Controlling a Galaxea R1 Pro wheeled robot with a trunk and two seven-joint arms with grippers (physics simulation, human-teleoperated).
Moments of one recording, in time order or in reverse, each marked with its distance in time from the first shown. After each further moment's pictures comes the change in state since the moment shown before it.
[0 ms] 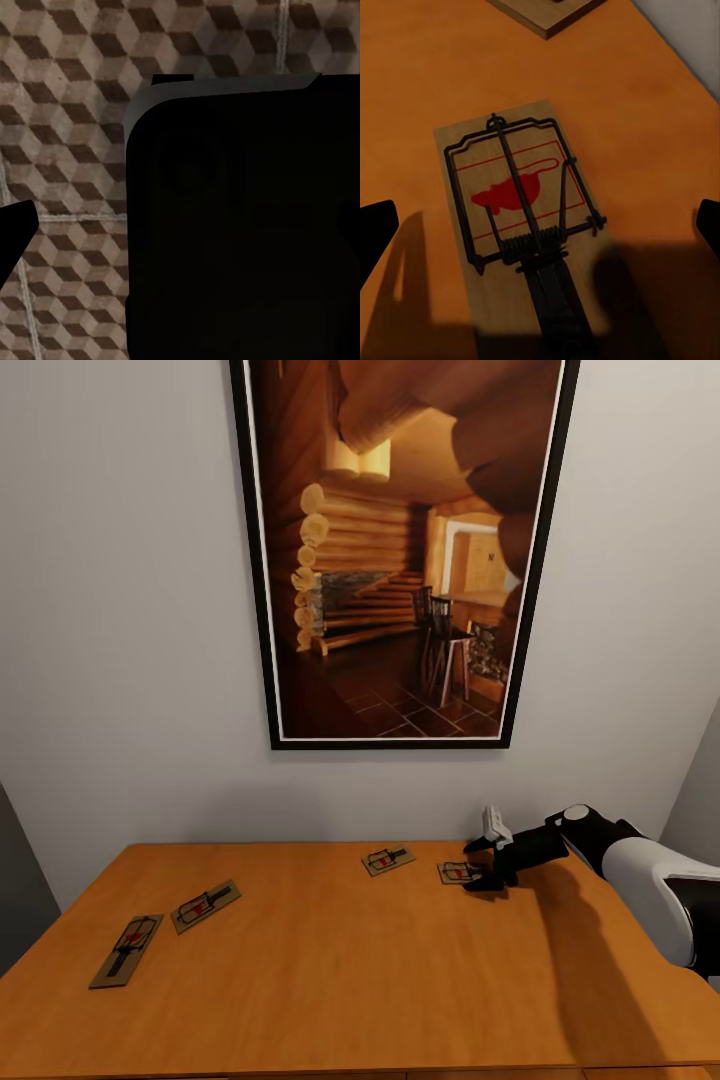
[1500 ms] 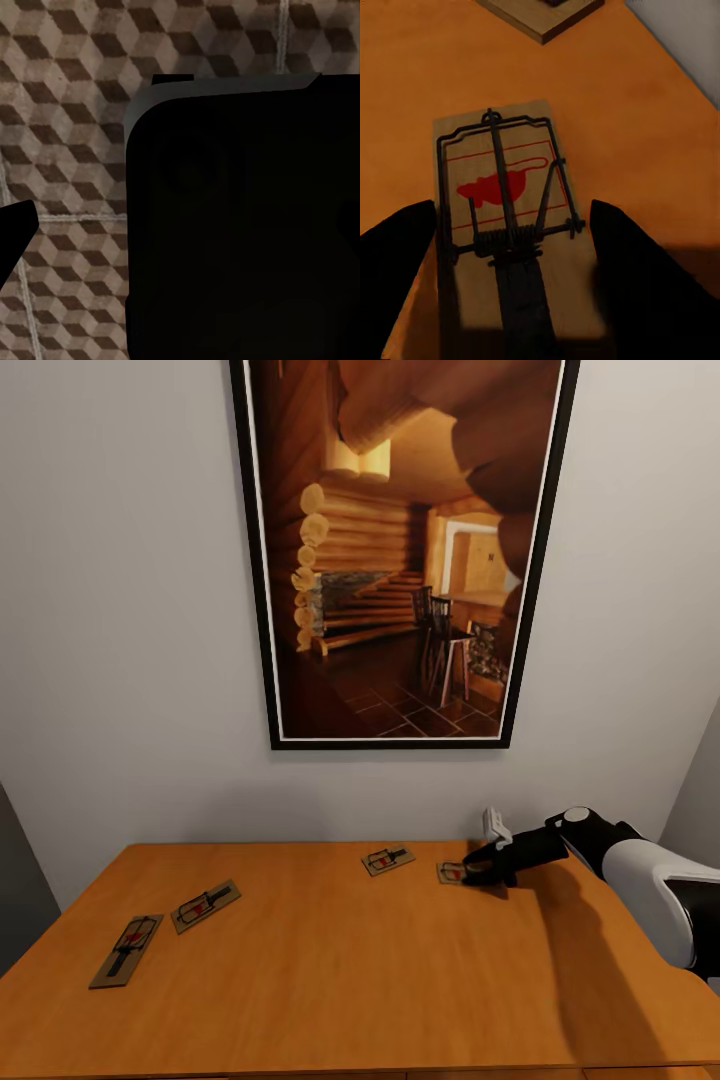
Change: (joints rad) left arm 0.000 0.000 0.000 0.000 0.000 0.000 0.000; right arm 0.006 0.000 -0.015 0.000 -0.001 -0.003 -0.008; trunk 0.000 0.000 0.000
